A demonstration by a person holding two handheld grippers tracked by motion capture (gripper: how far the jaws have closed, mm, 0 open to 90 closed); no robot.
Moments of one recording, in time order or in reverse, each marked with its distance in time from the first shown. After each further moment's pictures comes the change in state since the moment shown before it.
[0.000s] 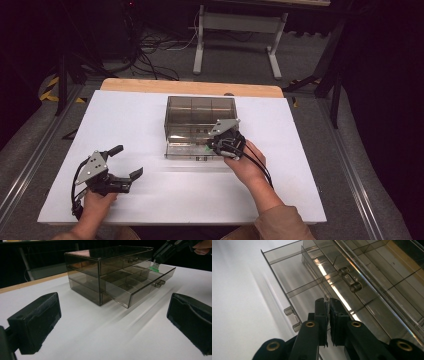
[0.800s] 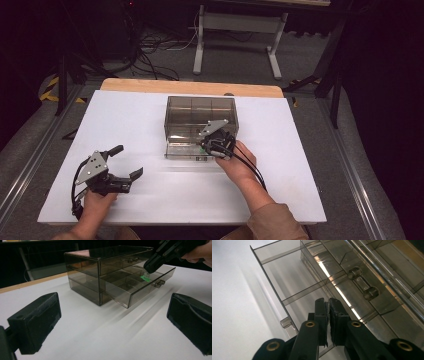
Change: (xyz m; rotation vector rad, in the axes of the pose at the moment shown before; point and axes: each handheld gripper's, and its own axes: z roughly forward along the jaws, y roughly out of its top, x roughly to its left) left arm 0.000 0.000 0.000 0.001 -0.002 0.002; right arm 0.006 0.006 0.030 0.036 -0.012 0.009
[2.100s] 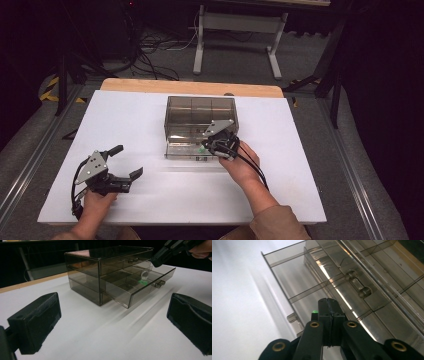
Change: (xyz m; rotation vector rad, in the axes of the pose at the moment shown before) left arm 0.001 0.000 0.000 -0.005 0.002 0.004; right arm 0.002 -0.001 -0.019 -0.033 0.010 0.005
